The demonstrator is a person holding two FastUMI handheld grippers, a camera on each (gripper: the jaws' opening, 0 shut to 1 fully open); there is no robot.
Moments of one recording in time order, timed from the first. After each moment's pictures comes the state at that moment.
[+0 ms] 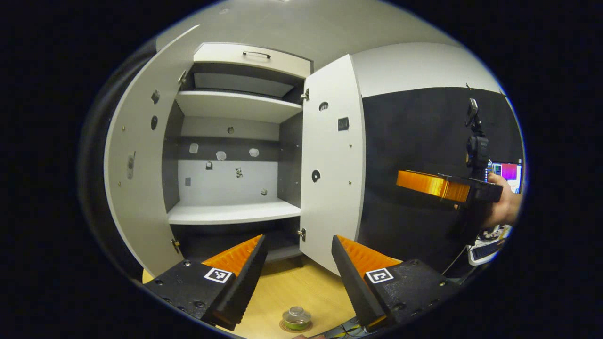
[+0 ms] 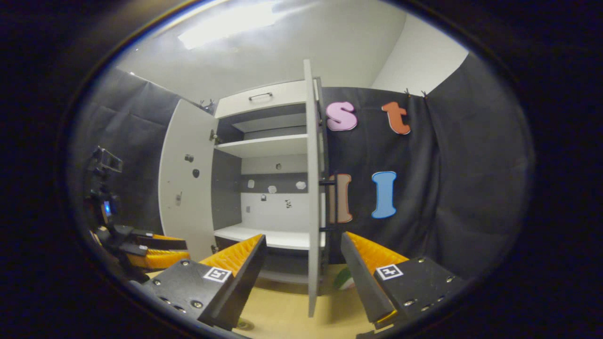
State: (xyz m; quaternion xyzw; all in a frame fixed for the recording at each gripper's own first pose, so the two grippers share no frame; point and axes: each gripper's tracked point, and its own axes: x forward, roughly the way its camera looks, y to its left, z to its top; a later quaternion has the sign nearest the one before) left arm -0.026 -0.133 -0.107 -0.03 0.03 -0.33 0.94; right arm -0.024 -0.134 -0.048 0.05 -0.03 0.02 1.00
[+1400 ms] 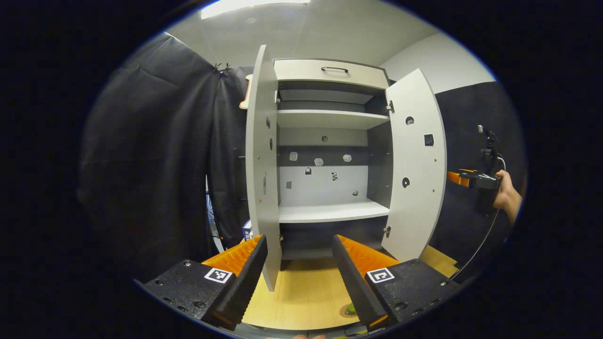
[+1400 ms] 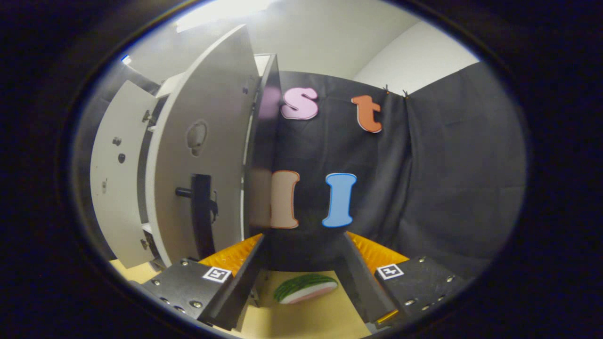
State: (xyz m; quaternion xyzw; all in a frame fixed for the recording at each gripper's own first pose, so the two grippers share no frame) left arm -0.051 0.047 -0.083 -0.01 0.06 -0.07 1.00; right arm 0.122 -0.237 -0.042 0.00 -0.01 -0.05 1.00
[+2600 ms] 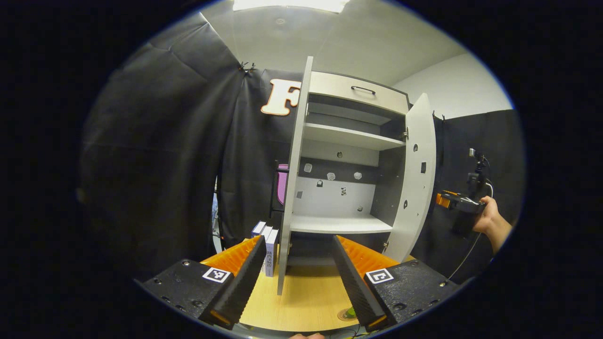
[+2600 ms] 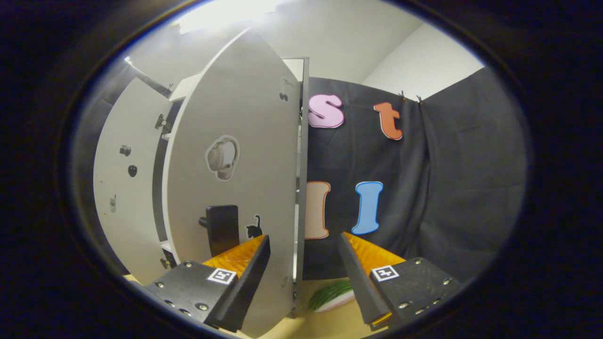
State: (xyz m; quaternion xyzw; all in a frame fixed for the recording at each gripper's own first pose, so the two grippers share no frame) left arm -0.051 0.109 -0.055 -0.08 0.04 -0.08 0.99; right arm 0.149 -0.130 -0.021 0.01 -0.02 -0.06 1.00
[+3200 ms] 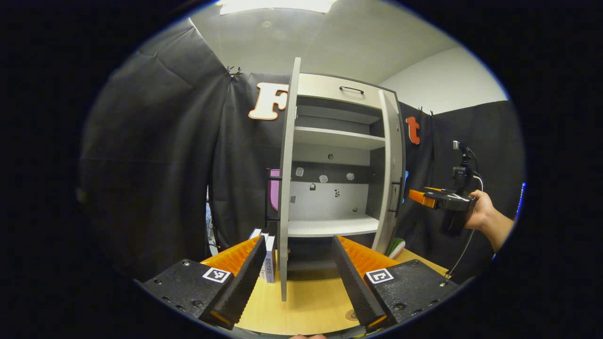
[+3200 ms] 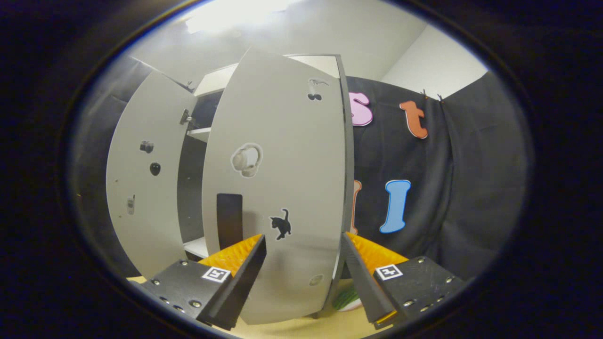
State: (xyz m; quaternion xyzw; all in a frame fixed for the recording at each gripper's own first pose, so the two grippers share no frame) left arm -0.041 0.112 -0.047 -0.05 0.02 -0.11 0.99; right arm 0.157 -0.056 -0.028 0.01 -0.02 0.00 1.00
